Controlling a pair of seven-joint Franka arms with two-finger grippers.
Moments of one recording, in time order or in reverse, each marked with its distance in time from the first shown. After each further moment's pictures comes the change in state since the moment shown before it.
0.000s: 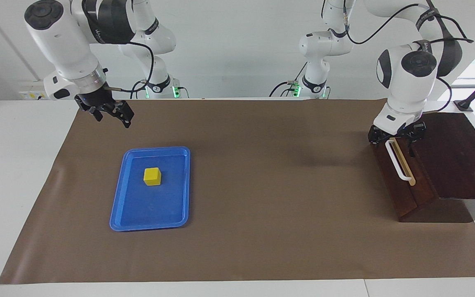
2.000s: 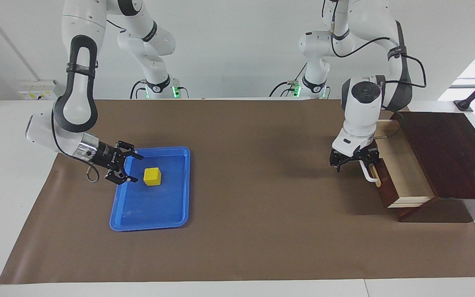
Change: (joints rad) left arm -0.151 0.090 -0.017 -0.108 -0.030 0.273 -0.312; right arm -0.235 0.275 -0.015 -0.311 0.831 0.311 0.474
